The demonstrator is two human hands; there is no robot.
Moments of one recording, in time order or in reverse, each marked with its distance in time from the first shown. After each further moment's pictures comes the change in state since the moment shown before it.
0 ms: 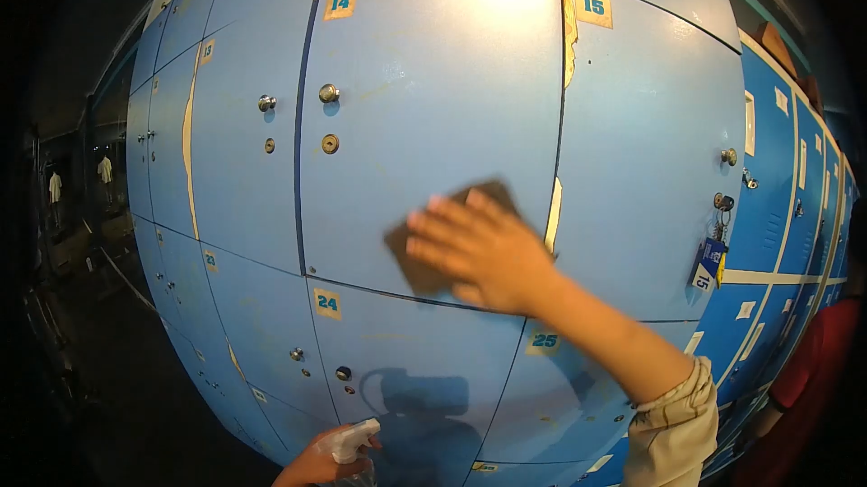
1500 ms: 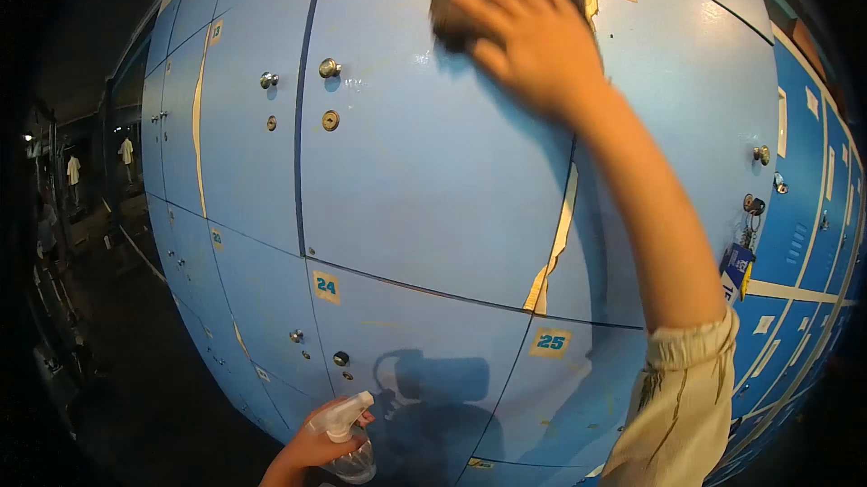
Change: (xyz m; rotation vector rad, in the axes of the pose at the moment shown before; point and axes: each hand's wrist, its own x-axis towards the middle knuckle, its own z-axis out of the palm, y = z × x) left_hand 0.021 0.015 0.012 -0.060 0.157 -0.133; right_hand 0.073 0.141 -0.046 -0.397 0.568 0.300
